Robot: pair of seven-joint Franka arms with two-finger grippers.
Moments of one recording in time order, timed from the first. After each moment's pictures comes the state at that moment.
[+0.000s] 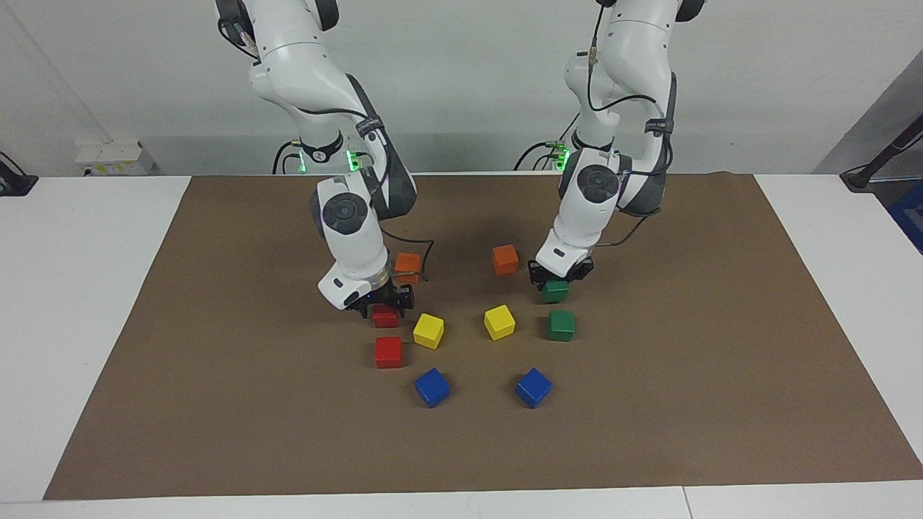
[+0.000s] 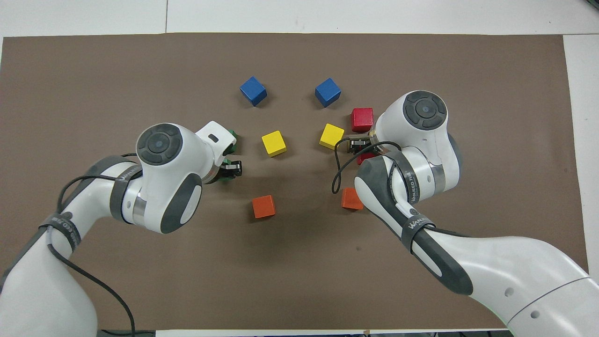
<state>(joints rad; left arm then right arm) -0.29 0.19 -0.12 -2.07 -0.03 2.25 -0.42 0.26 0.39 0.08 -1.87 0.02 2.26 0.37</state>
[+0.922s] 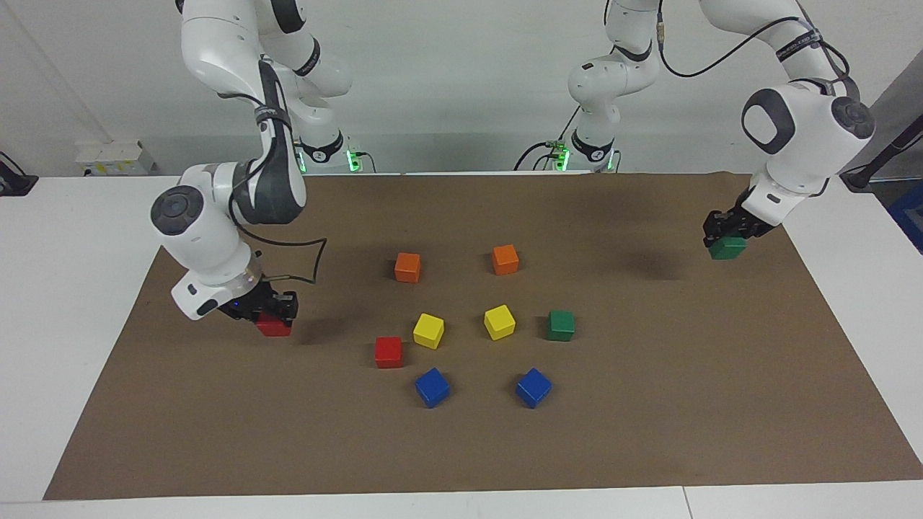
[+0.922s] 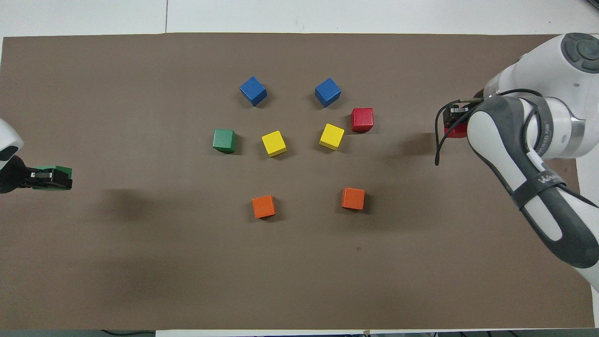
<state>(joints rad) 0.33 -0.02 -0.10 -2.06 -0.03 1.97 0.30 -0.08 0.35 0.06 -1.71 0.01 2.04 0.01</state>
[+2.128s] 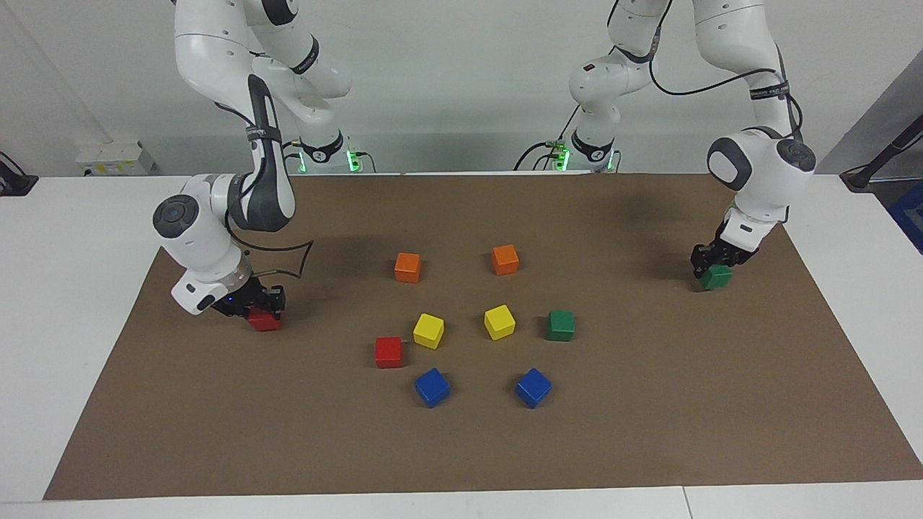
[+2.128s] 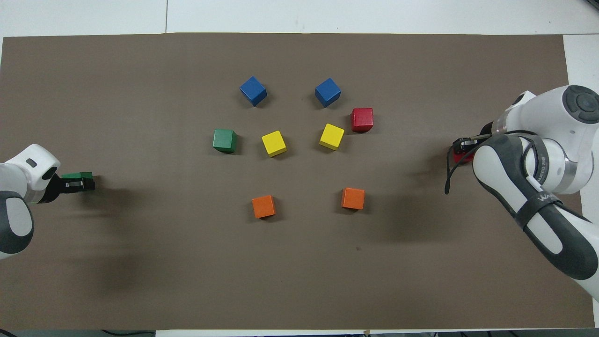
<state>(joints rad) 0.35 0.08 -0.12 -2.32 -0.03 2.46 0.22 -0.13 0.29 0.06 -2.00 0.01 2.27 -0.15</state>
